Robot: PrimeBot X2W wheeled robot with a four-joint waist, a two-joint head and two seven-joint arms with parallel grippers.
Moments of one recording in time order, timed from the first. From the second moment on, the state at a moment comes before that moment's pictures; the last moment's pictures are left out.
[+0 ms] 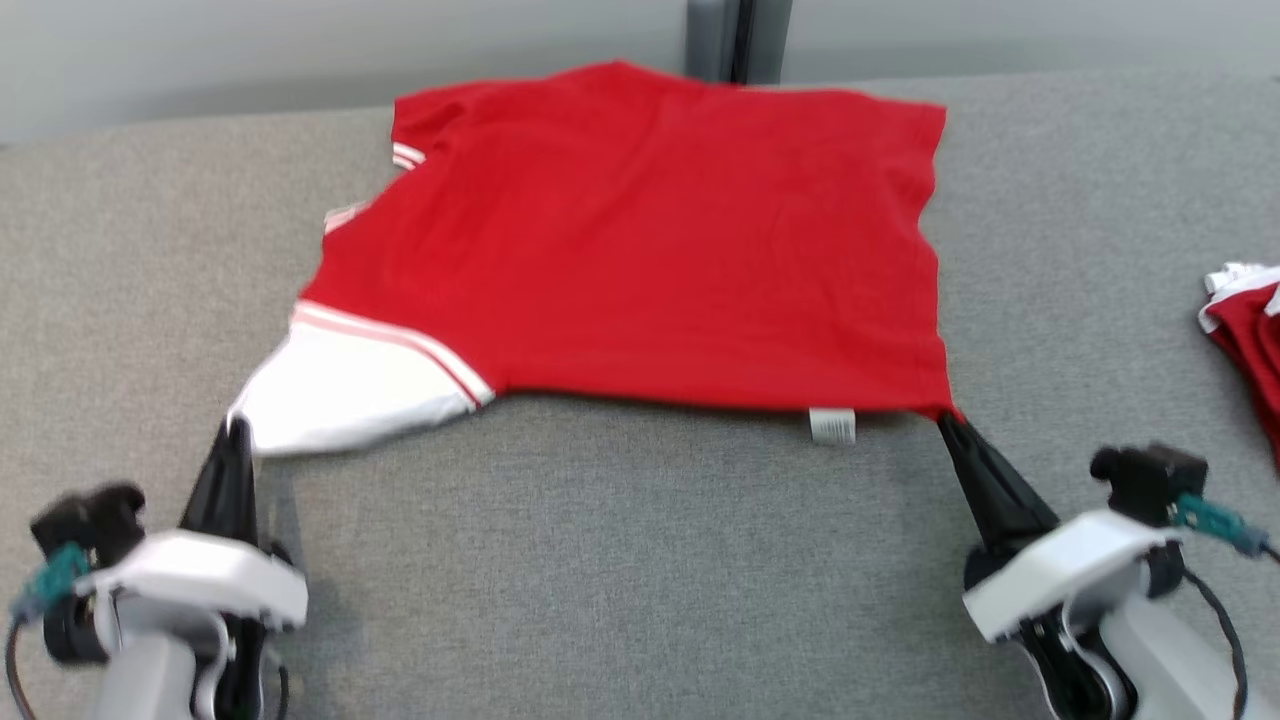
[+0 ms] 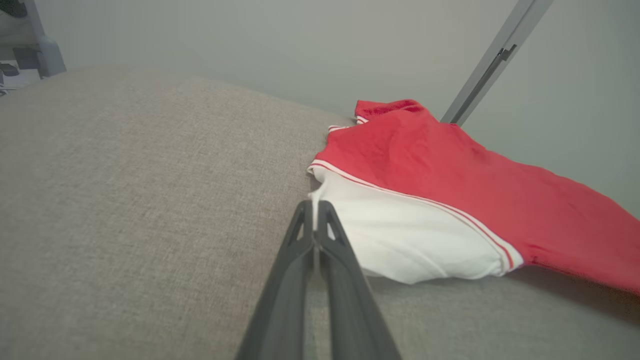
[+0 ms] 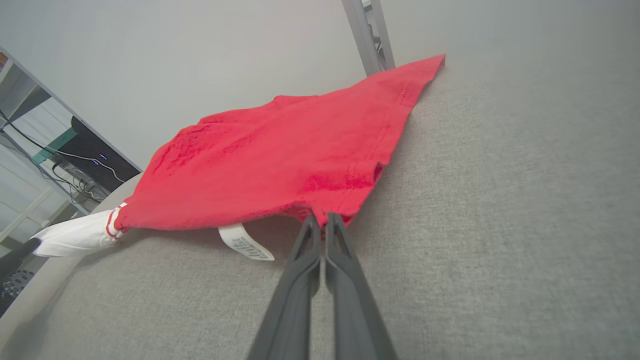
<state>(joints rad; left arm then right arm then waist) -0.34 0.23 -0.09 0.64 -0.59 -0.10 -0.26 -0.37 -0.30 0.53 0.46 0.85 0.13 -0.26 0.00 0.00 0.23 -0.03</state>
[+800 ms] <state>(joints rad) 0.47 0.25 -0.15 -0.37 -0.53 0.25 0.22 0.25 -0.35 0.30 0.23 0.76 0.13 -0.26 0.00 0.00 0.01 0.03</state>
